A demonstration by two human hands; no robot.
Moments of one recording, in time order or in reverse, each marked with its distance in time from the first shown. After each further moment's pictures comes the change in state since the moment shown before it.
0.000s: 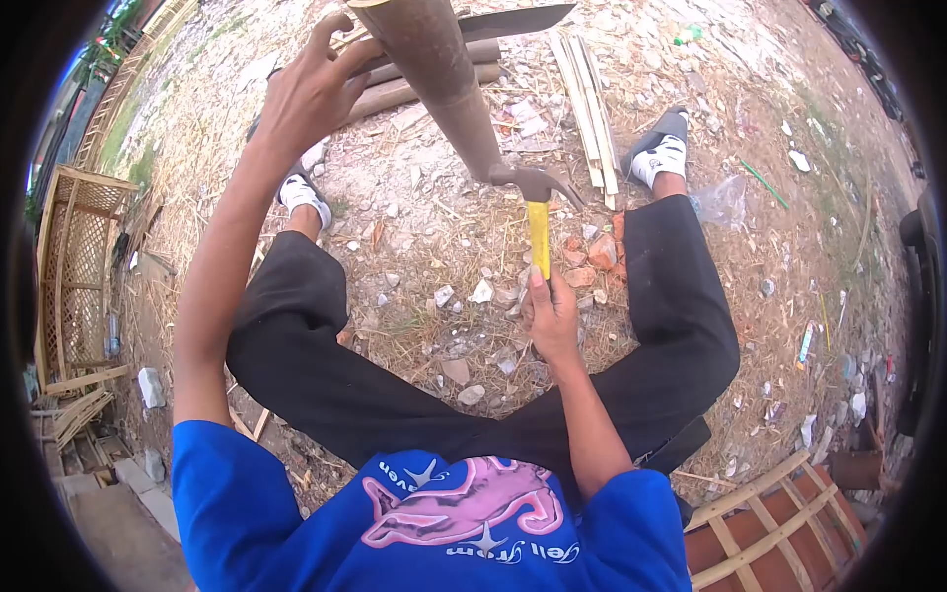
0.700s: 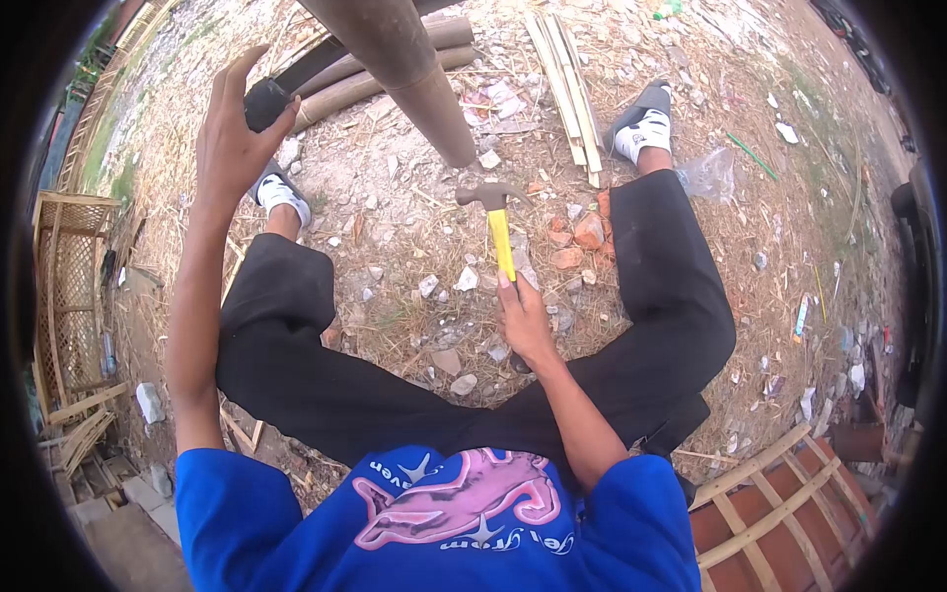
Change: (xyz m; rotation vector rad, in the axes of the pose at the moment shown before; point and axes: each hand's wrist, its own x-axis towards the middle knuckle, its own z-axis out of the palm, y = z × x) left_hand -0.044 -0.007 -0.025 -0.232 0.044 -0.286; right_hand -0.013 0.029 0.002 0.001 -0.046 0.306
